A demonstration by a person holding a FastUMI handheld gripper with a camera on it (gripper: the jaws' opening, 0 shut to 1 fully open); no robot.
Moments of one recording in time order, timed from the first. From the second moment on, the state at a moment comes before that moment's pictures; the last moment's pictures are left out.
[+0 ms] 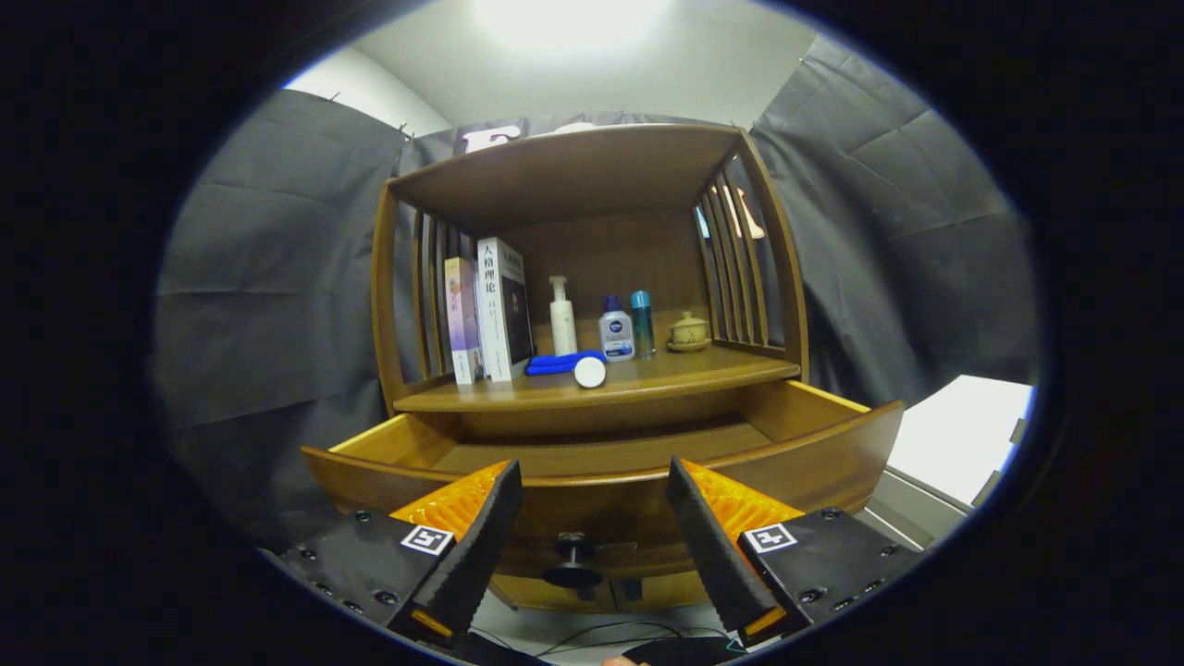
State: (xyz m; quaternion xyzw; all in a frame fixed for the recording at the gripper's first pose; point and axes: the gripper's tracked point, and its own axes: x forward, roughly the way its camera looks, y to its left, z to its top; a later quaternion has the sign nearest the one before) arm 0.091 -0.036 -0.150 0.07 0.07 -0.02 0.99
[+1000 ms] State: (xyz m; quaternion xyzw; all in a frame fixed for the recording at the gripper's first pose) arm 0.104 -0.024 -0.204 0.02 0.14 -0.04 0.99
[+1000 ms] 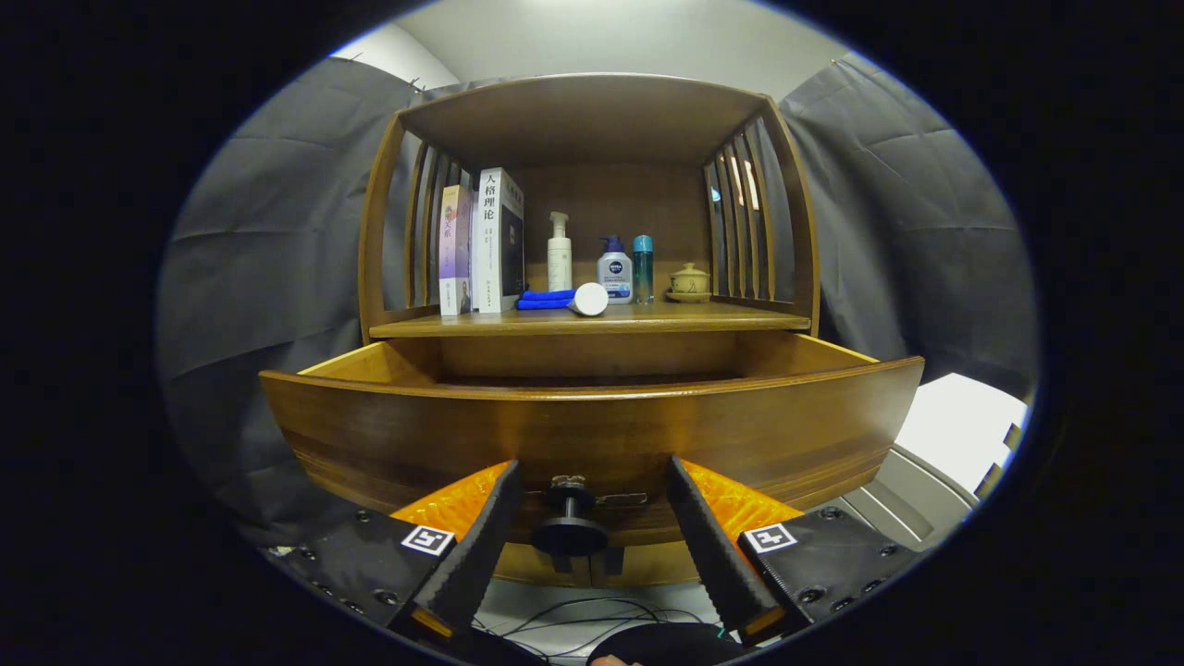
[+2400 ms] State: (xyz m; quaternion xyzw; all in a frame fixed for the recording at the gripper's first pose) arm 0.248 -0.029 -0.205 0.00 0.17 -0.06 0.98
